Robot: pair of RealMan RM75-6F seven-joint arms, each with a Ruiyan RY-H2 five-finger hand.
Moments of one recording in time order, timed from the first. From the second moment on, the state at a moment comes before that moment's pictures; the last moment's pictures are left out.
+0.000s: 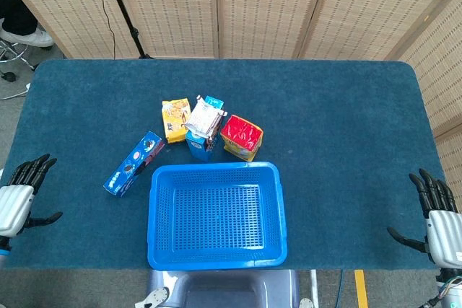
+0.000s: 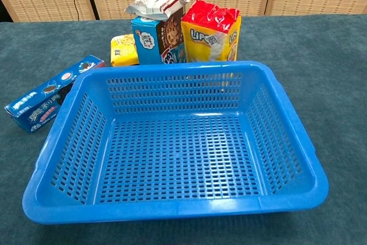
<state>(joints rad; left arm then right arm) -0.17 -1.03 0.00 -1.66 1.49 1.34 -0.14 0.00 -1.06 0.06 -1.75 -1.54 1.57 0.11</state>
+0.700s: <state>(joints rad) -0.27 -1.10 -0.03 -1.56 1.47 1.18 -0.33 0.00 -1.06 0.06 -1.76 -1.54 1.57 0.10</state>
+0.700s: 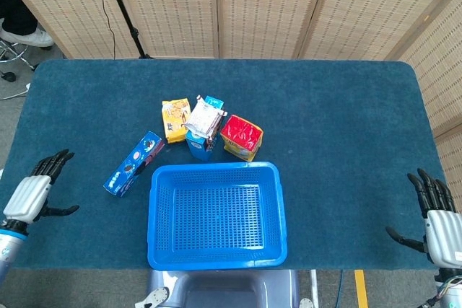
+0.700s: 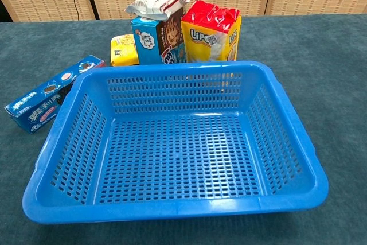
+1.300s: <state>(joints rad) -0.43 -1.35 -0.11 -1.40 1.34 0.97 -0.39 0.00 -1.03 0.07 -1.75 -1.53 1.57 0.18</state>
